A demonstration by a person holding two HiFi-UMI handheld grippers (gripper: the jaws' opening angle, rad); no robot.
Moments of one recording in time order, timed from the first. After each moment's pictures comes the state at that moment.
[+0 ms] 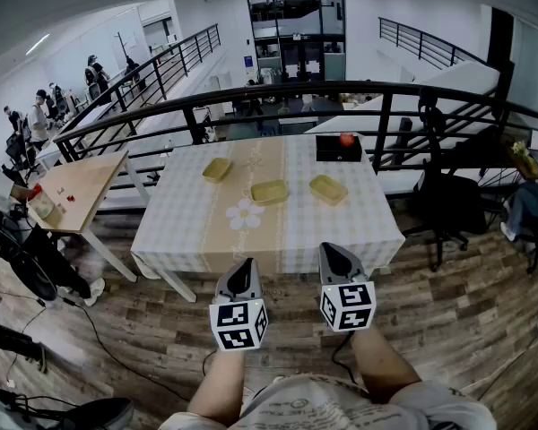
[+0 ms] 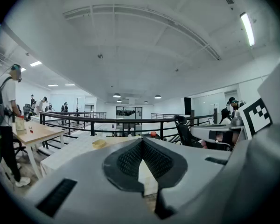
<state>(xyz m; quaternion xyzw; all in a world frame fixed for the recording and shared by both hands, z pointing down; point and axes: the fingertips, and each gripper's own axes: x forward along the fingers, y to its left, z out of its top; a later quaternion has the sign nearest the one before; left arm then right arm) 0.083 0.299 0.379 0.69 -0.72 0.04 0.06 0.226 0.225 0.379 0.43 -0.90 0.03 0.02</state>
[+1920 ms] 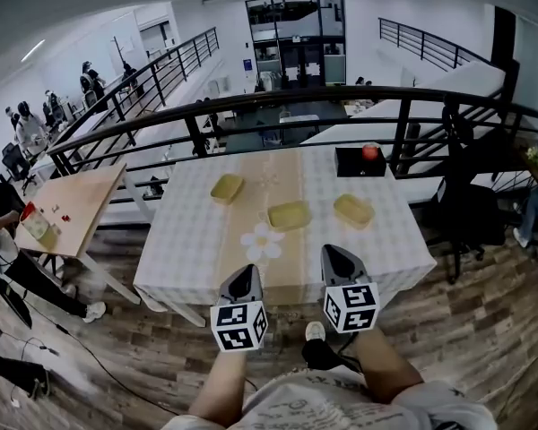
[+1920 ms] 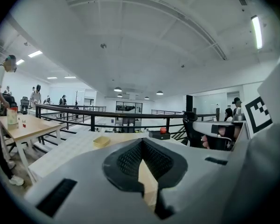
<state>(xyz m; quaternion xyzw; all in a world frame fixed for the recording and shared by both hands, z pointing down) -0.056 0.171 0.437 0.70 -0.71 0.05 0.10 0.096 0.100 0.420 0.43 -0.90 0.05 0.02</state>
